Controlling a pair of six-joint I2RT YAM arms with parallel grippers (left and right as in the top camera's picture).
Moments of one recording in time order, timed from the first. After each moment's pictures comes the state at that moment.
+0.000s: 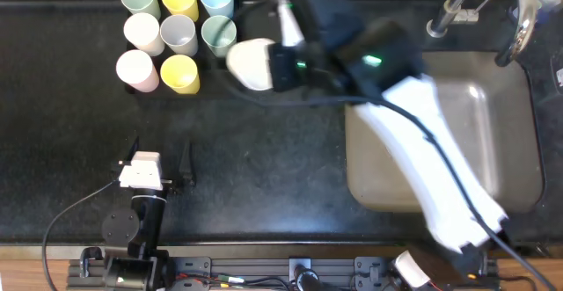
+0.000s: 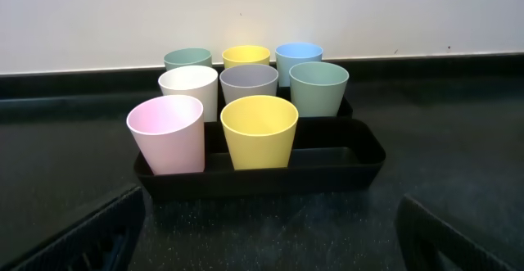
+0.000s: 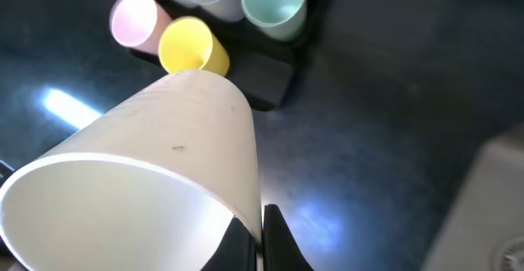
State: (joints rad) left arm -0.07 0.01 0.01 -0.08 0.01 0.01; right arm 0.63 1.81 2.11 -1.29 -0.14 0.31
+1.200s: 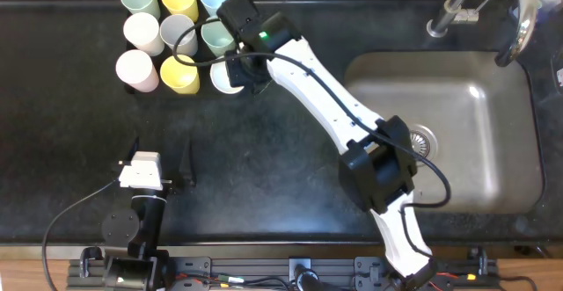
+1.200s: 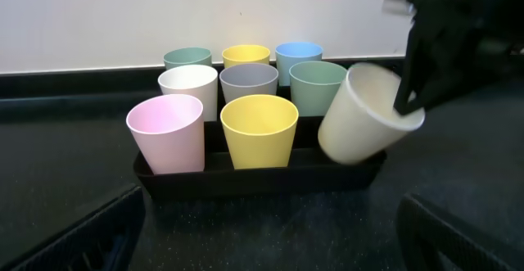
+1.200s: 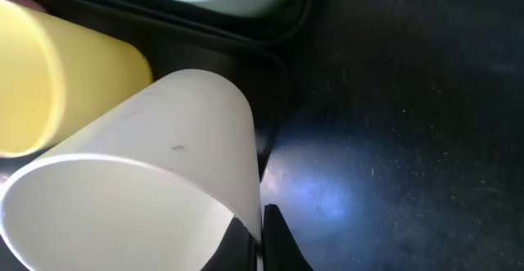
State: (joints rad) left arm -0.07 0.01 0.01 -0.08 0.01 0.01; right arm 0.66 2.25 2.11 -1.08 -0.10 0.43
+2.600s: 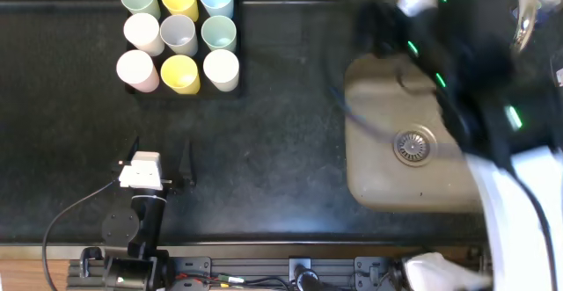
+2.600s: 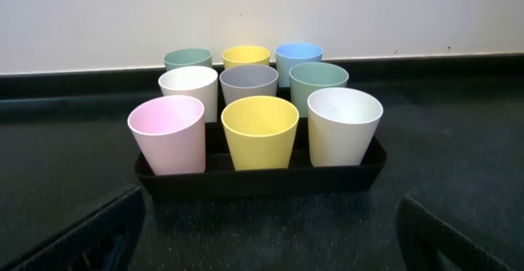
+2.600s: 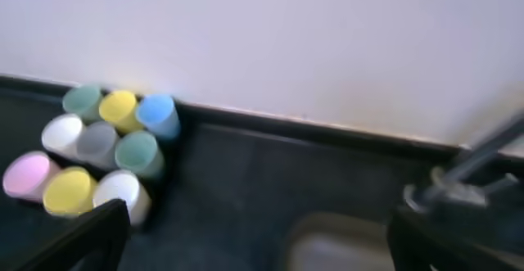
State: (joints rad) left arm -0.07 0.01 0.01 -0.08 0.01 0.01; right arm 0.28 1.37 1.84 -0.99 -0.02 0.09
